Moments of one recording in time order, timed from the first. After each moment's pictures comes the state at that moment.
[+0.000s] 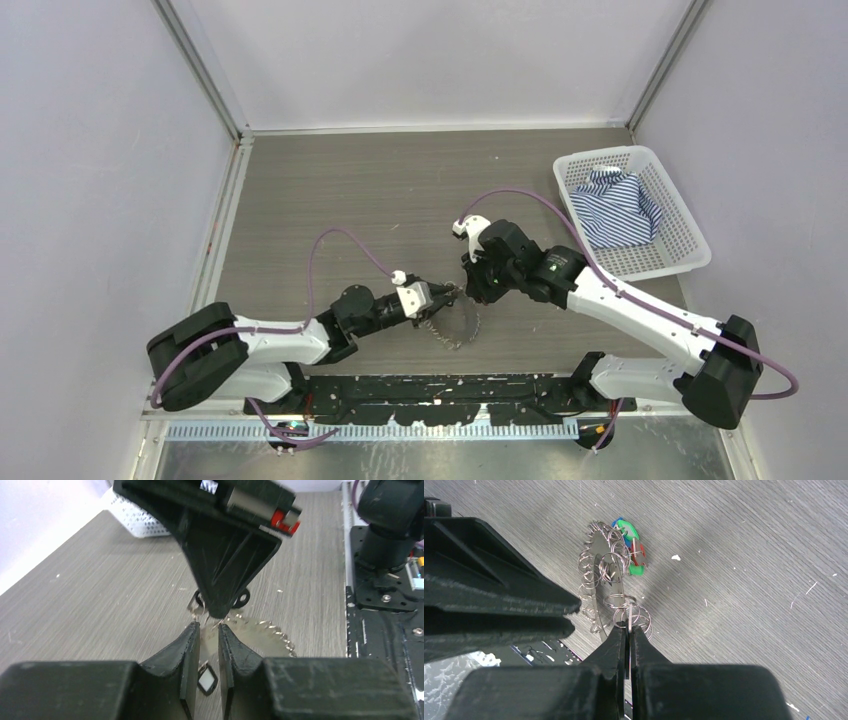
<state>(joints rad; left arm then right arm) -1.04 1.27 0.28 1.05 0.17 0.18 0.85 1.16 0.94 -0.63 -0.04 0.21</state>
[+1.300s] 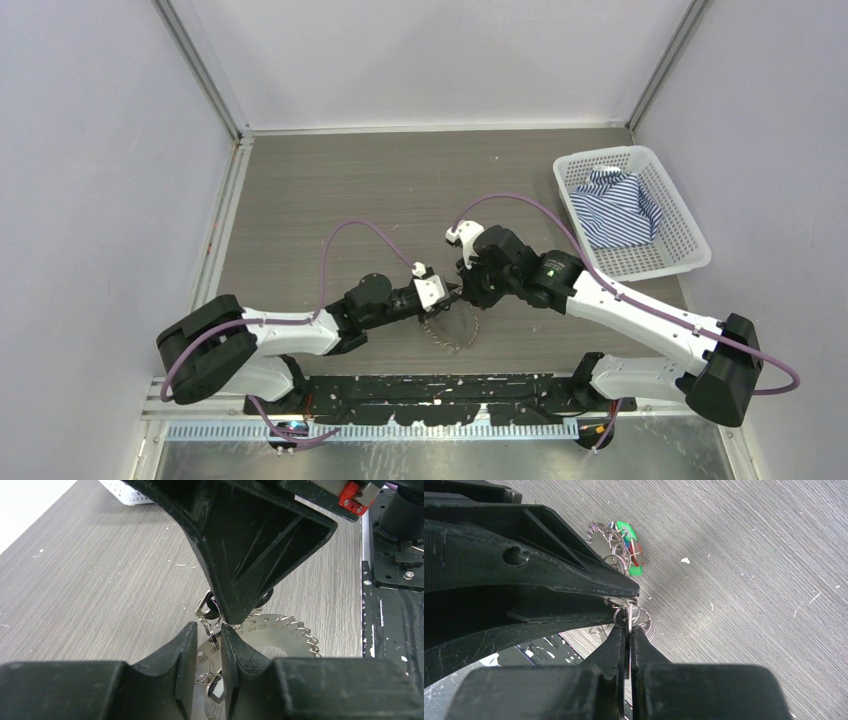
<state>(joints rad) -1.02 1.32 0.40 0.83 0.20 0.21 0.91 1.16 0.94 -0.62 -0.02 0.19</state>
